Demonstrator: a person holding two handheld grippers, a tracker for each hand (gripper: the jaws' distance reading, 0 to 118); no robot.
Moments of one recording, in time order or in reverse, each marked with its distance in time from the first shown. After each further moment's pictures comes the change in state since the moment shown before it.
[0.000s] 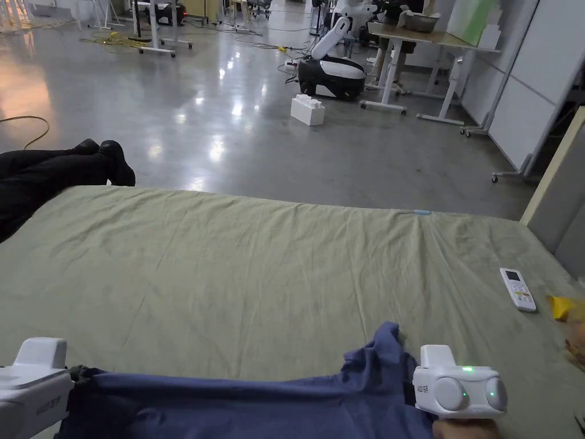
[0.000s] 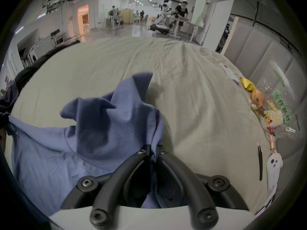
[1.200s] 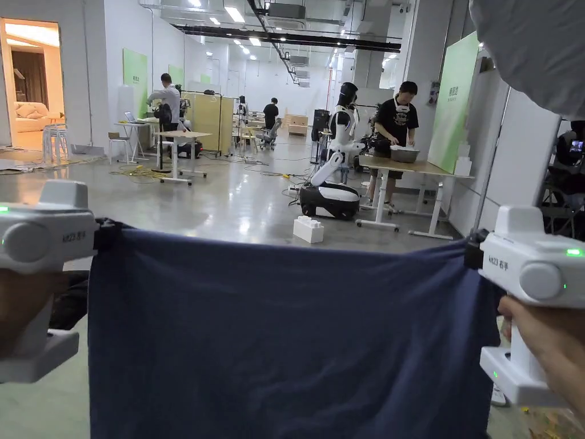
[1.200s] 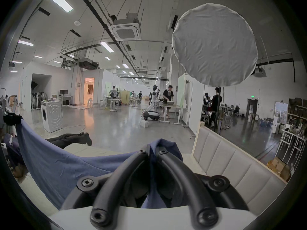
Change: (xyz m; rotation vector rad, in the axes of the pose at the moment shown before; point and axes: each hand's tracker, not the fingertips) left arm -0.008 0.224 0.296 0.556 0.013 0.004; right arm 0.061 0.163 0.407 0.825 -0.086 -0.007
